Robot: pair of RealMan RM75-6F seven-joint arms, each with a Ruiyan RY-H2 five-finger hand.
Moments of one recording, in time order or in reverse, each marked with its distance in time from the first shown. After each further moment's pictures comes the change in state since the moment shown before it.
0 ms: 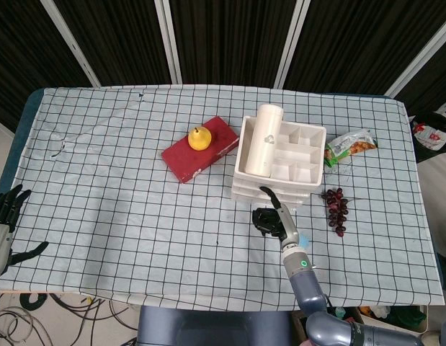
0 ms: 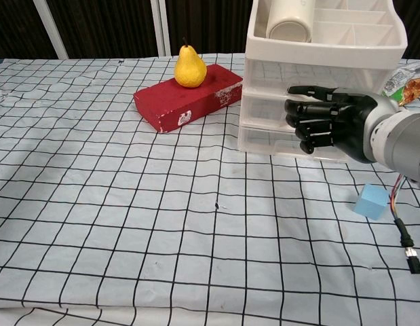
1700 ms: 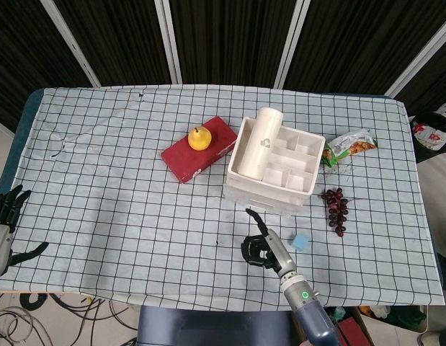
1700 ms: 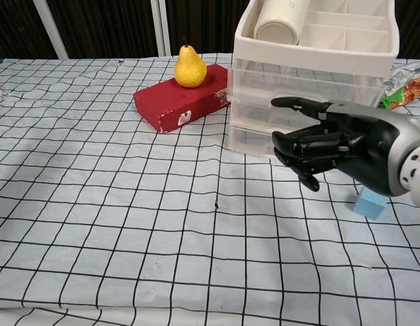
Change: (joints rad) left arm 0.002 -0.002 0.001 -0.001 0.001 0.004 0.006; right arm -0.077 0.115 -0.216 -0.227 -0.264 0.023 -0.122
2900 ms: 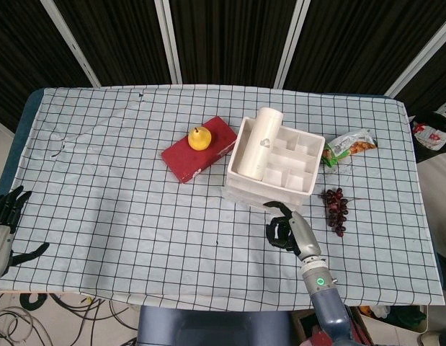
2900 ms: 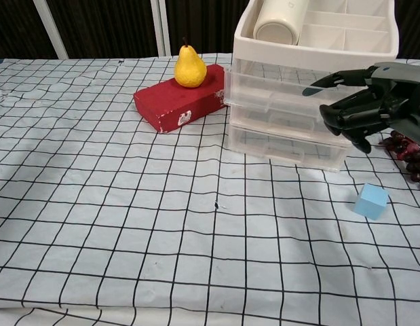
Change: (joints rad) left arm 0.001 0.004 0.002 -0.010 -0.004 -0.006 -0.002; right arm 0.035 0.067 0.054 0.011 0.098 0.129 -0.215
